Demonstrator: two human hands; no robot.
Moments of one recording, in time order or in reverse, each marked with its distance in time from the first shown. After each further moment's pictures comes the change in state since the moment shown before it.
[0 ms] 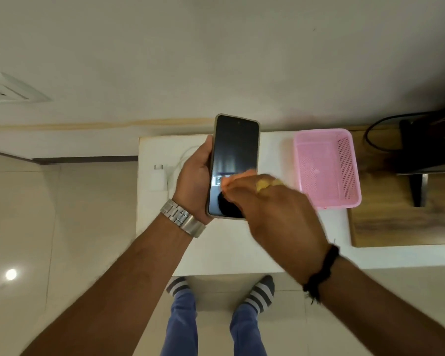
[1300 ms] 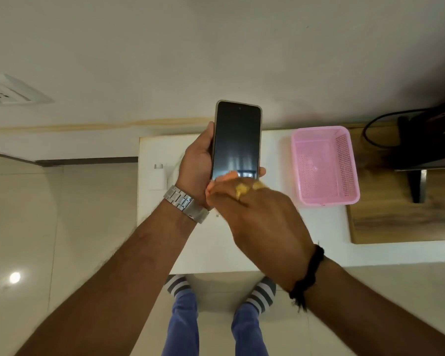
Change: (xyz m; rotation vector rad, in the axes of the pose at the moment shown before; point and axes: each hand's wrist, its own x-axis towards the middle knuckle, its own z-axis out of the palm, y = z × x) left_hand 0.000 0.007 0.020 0.071 0.057 0.082; right_hand -0.006 -0.018 0.007 -0.023 0.057 -0.081
